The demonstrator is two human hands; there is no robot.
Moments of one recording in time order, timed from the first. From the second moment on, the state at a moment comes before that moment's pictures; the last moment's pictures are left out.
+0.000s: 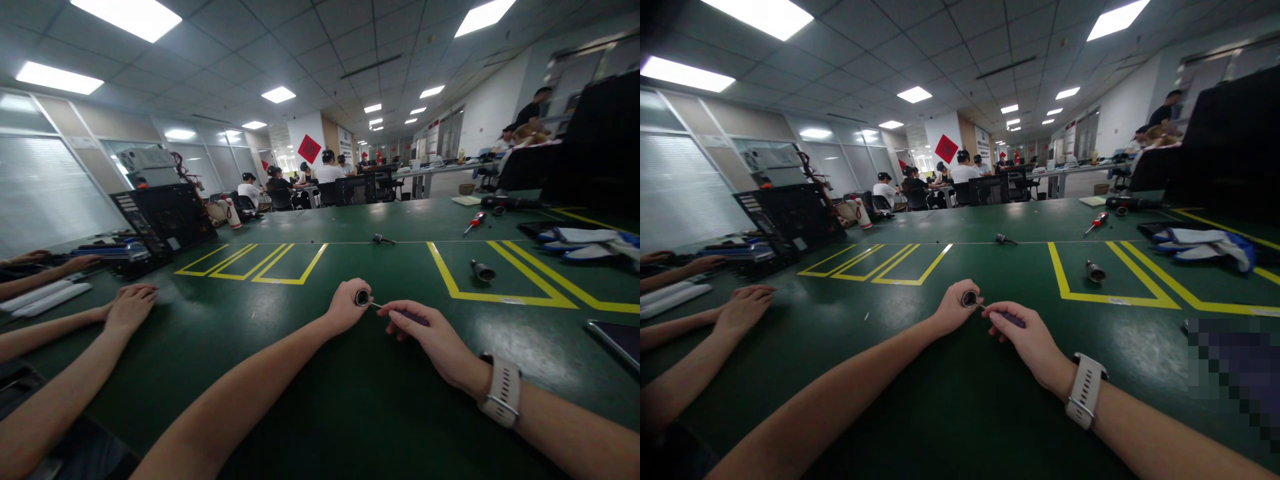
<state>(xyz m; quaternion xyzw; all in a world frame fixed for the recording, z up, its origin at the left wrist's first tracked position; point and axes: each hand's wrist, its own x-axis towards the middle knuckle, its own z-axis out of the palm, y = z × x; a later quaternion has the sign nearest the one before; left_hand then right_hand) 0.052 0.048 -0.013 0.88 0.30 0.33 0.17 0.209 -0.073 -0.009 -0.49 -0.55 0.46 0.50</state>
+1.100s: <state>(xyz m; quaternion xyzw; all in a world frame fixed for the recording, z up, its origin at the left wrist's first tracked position) 0.051 0.048 -0.013 0.87 0.28 0.35 0.18 0.209 -0.075 -0.005 -0.48 -0.54 0.48 0.50</state>
